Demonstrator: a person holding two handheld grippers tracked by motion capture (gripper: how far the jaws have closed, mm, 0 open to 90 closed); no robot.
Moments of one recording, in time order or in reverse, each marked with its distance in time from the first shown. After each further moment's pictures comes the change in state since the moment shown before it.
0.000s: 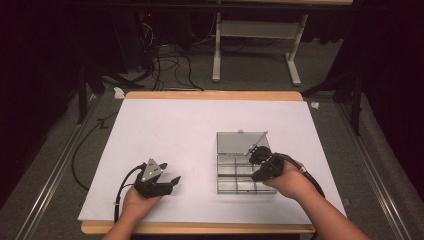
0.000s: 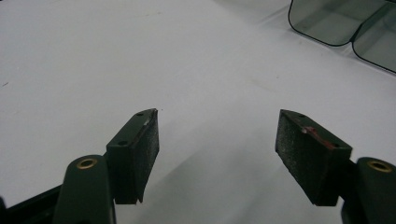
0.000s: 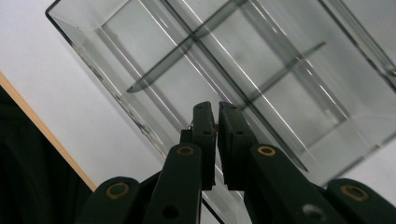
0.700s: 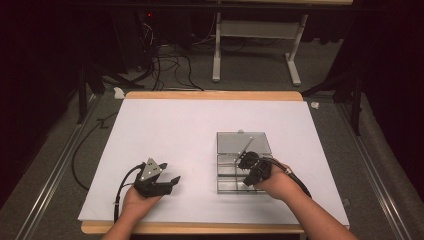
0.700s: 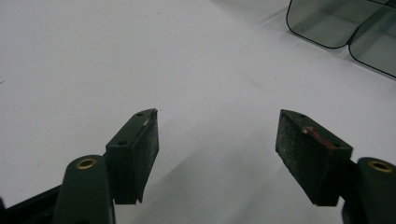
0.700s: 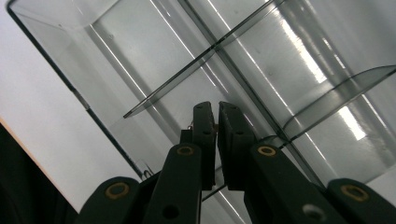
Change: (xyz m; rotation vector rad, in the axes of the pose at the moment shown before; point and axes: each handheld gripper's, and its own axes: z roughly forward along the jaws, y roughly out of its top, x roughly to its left) left arm 0.002 0.000 0.000 -0.004 -0.014 -0.012; right arm 0.007 0.014 0.038 0.056 0.009 -0.051
